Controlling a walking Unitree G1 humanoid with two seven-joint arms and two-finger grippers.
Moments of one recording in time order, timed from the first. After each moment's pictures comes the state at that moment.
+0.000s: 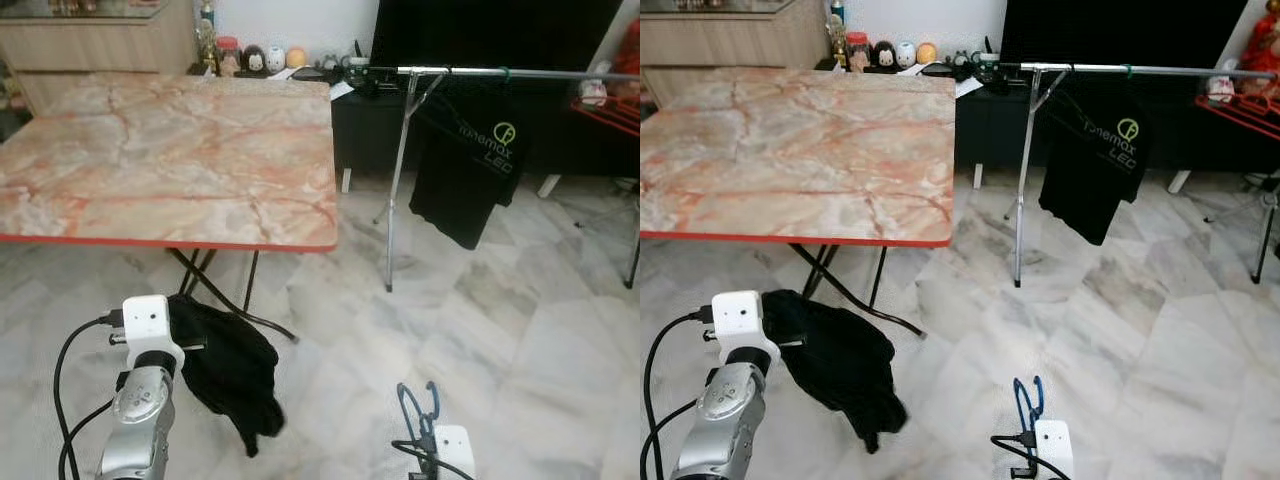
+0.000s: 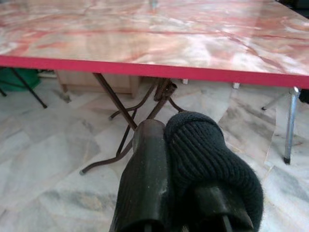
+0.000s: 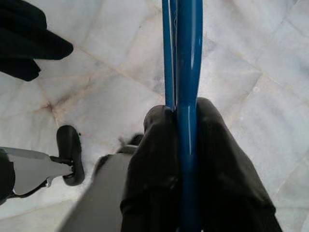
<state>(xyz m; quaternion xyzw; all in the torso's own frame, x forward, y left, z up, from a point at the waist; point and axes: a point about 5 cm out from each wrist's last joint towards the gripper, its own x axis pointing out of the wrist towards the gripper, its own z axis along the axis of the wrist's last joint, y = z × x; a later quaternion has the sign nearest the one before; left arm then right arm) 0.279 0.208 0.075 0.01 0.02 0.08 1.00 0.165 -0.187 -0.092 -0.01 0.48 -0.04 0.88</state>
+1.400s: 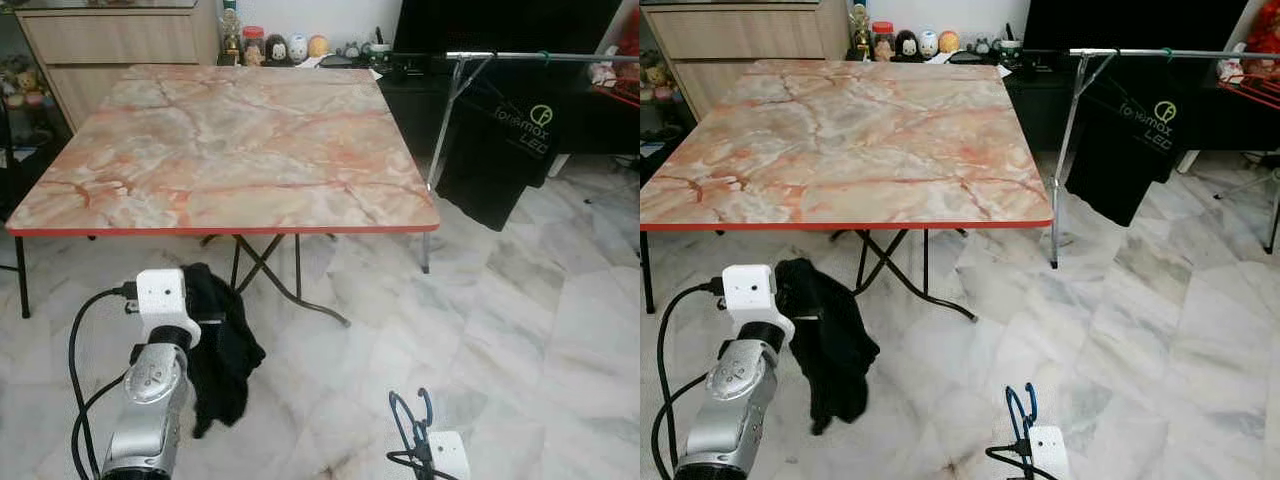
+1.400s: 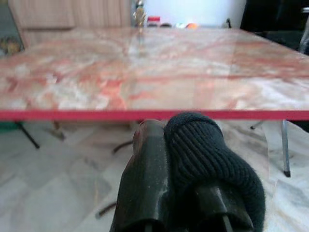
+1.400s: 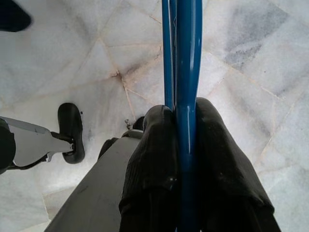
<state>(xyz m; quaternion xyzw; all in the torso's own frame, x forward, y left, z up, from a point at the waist) 0.288 0.190 0.123 0.04 -0.06 0.02 1.00 0.159 -0.176 -0.096 -0.03 0.49 0.00 0.87</state>
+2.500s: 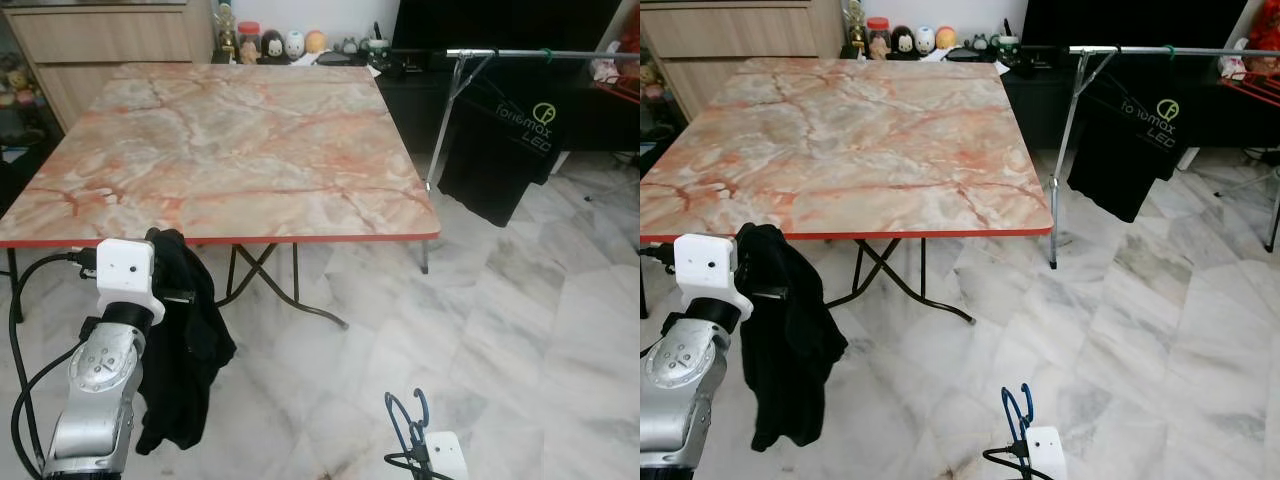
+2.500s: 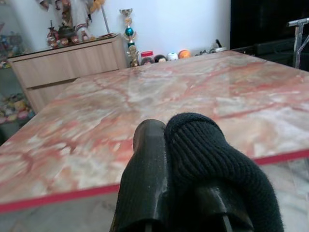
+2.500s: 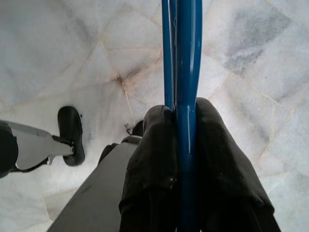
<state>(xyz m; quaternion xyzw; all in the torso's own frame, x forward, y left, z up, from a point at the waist) 0.281 0.216 0.171 0.11 -0.12 0.00 0.99 0.158 -0.174 -0.096 -0.03 0.49 0.01 0.87</state>
